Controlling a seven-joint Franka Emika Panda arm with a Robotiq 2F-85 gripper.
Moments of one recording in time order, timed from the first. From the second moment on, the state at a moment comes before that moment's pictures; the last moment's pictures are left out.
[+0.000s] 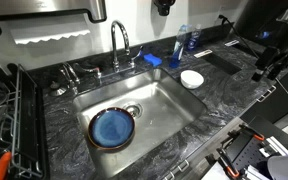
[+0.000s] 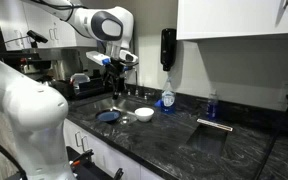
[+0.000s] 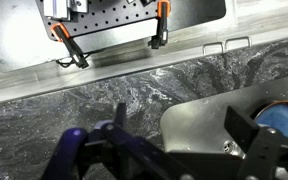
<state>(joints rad) -0.04 -0.79 -0.09 -2.73 0.12 1.81 0.10</state>
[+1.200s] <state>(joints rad) -0.03 -0.45 -0.03 -2.65 0.10 2.39 0.09</state>
